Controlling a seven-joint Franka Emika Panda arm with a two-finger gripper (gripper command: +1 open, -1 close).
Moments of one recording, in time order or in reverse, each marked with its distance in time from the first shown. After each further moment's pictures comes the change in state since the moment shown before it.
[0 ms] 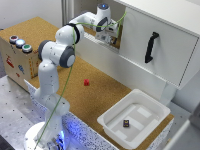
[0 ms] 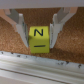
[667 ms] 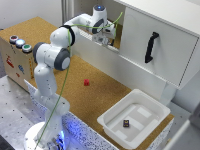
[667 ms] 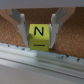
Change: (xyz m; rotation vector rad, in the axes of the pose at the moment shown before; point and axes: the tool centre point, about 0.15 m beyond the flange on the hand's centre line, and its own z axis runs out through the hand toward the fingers) arm -0.017 -0.003 -0.007 0.000 -0.007 -0.046
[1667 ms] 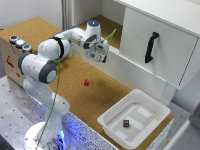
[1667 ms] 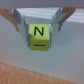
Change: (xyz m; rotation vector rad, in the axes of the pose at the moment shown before) arm -0.130 -0.022 -0.021 0.021 -0.049 -0.015
